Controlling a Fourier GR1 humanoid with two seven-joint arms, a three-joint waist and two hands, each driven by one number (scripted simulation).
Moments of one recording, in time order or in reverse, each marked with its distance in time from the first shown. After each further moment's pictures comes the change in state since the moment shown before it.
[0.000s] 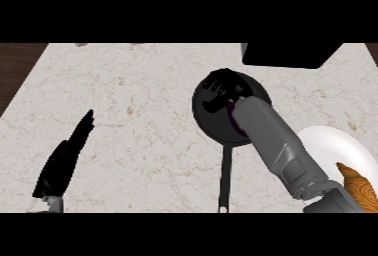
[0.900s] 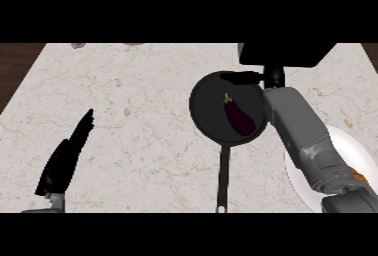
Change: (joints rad) left arm -0.016 -0.010 0.013 0.037 -0.012 0.011 -0.013; right arm 0.001 -0.098 -0.371 0.019 -0.303 -0.264 -0.296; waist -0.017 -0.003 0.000
